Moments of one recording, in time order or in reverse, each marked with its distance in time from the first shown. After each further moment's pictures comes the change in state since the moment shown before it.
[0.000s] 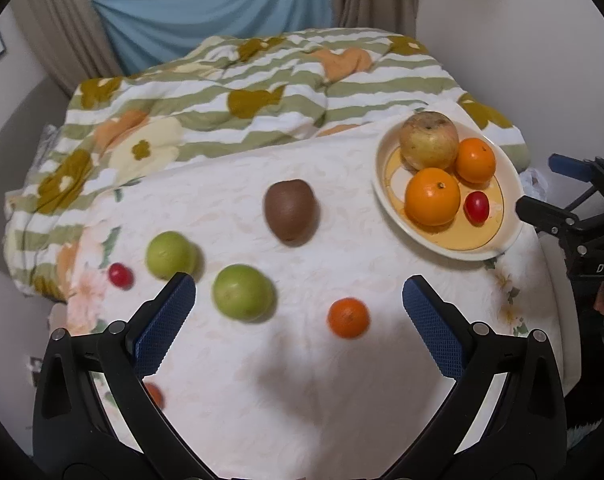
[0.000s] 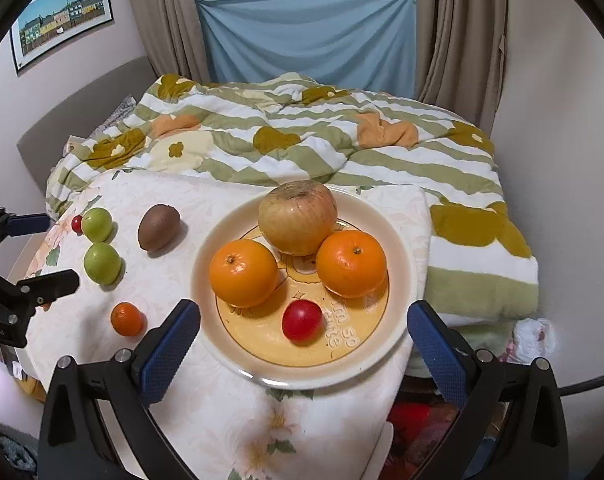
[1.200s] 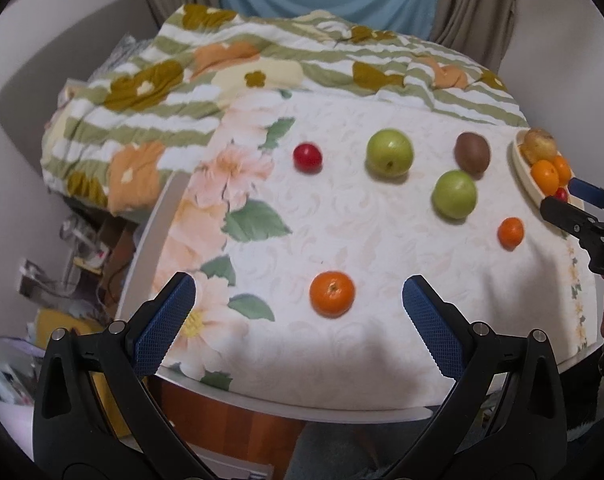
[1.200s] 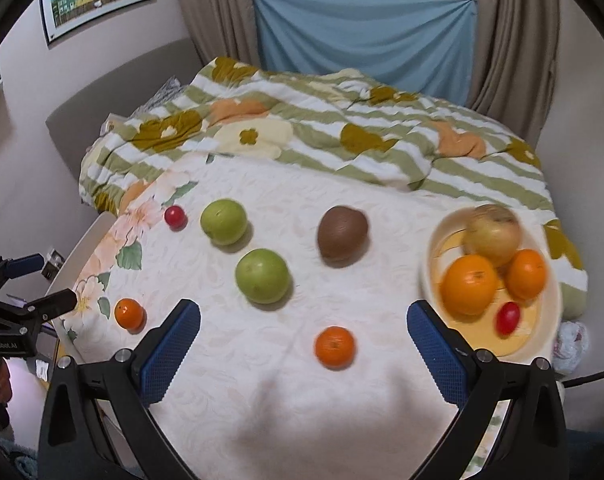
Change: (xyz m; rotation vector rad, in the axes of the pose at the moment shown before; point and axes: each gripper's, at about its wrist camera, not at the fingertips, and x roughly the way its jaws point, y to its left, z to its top) left arm -0.024 0.204 -0.138 -0.302 0.029 0.057; right arm 0.026 0.199 0.011 -0.070 0.028 0.082
